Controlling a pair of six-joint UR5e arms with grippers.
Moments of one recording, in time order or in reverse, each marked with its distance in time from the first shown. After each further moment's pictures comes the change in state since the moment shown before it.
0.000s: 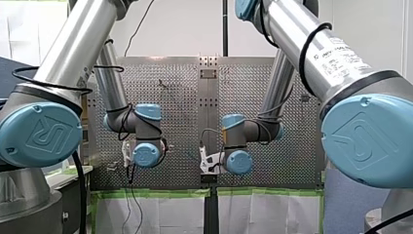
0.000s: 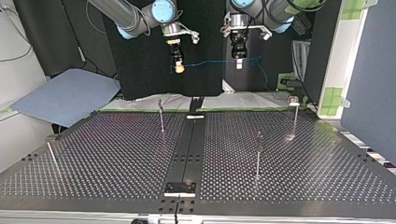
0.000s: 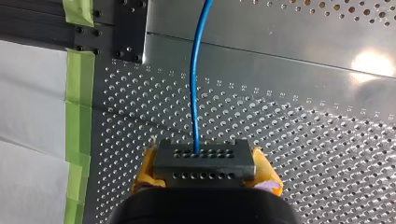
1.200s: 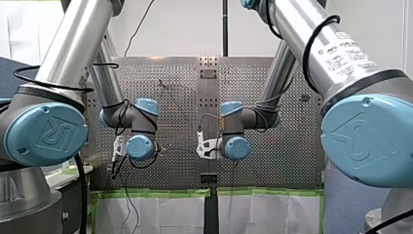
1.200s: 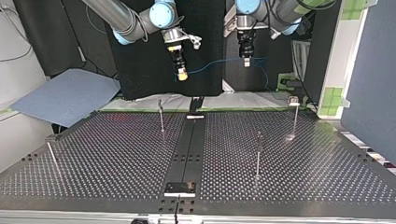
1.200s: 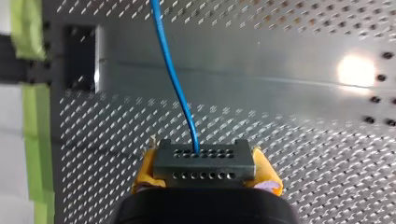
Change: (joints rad) left arm 0.064 0.062 0.000 -0.248 0.017 0.111; right arm -0.009 -0.078 -0.055 0.079 -0.079 0.079
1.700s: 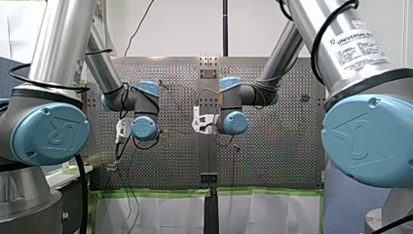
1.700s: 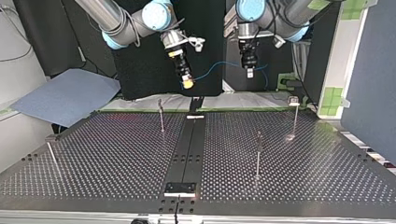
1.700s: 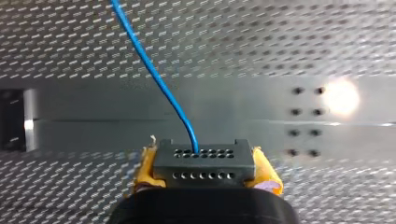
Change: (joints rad) left arm 0.036 0.148 0.082 -0.149 0.002 0.022; right arm 0.000 -0.146 -0.068 0.146 -0.117 0.064
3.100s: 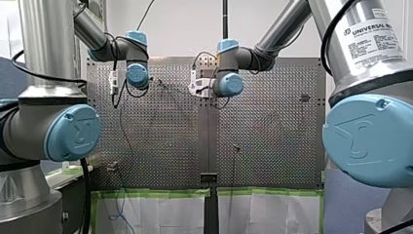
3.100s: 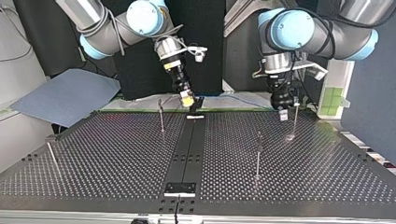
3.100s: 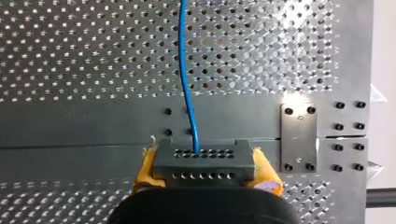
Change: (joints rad) left arm 0.241 0.290 0.292 -0.413 0.150 -0.039; right arm 0.002 -0.142 -0.185 0.236 -0.024 -0.001
